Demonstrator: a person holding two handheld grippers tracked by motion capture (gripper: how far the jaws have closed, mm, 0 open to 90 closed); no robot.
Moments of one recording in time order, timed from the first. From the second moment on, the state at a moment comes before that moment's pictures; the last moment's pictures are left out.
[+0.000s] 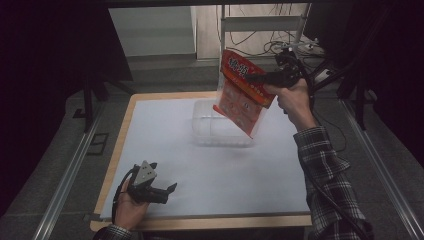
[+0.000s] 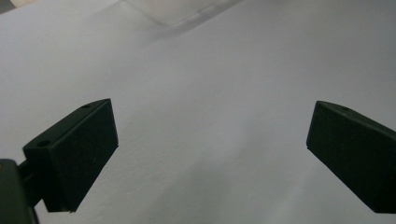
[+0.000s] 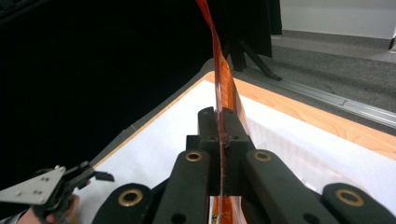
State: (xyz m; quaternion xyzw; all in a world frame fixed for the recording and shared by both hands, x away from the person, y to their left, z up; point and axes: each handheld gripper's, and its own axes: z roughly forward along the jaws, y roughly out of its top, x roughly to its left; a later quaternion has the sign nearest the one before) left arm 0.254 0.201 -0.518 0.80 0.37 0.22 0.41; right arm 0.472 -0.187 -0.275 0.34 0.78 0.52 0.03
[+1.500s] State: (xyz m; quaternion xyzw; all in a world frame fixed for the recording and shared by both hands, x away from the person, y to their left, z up) left arm 0.256 0.198 -0.520 0.81 0.36 0.22 0.40; right arm 0.548 -0.200 -0.351 0.39 0.79 0.45 0.14
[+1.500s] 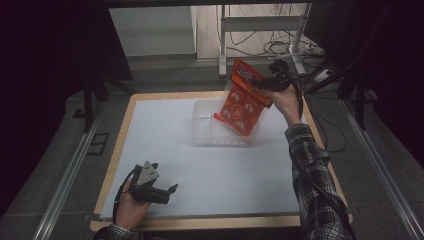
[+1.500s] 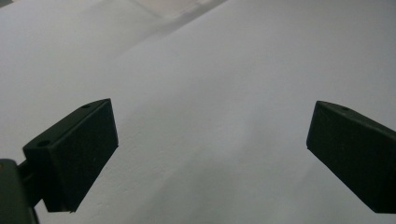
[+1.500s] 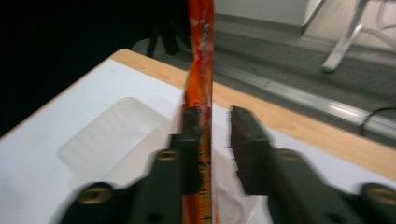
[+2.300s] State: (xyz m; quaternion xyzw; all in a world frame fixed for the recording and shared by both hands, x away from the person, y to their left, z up) left arm 0.256 0.197 -0.521 0.81 0.36 0.22 0.41; right arm 0.516 -0.198 -0.330 0.32 0.82 0.43 0.21
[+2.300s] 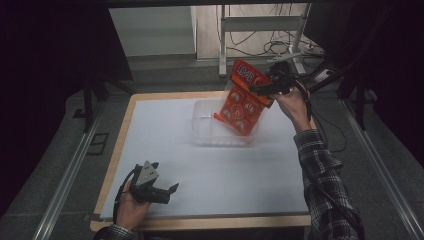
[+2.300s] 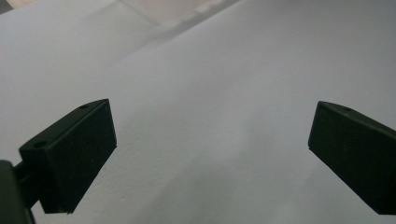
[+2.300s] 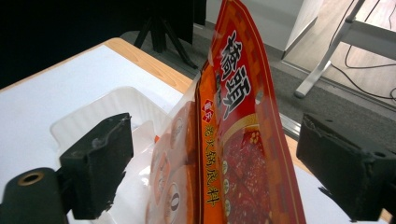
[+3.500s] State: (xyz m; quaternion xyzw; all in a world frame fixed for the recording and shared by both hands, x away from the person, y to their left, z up) left arm 0.249 0.181 -0.517 0.82 0.31 0.27 0.40; right arm 0.456 -0.227 -0.326 0.31 0.82 0.43 0.23
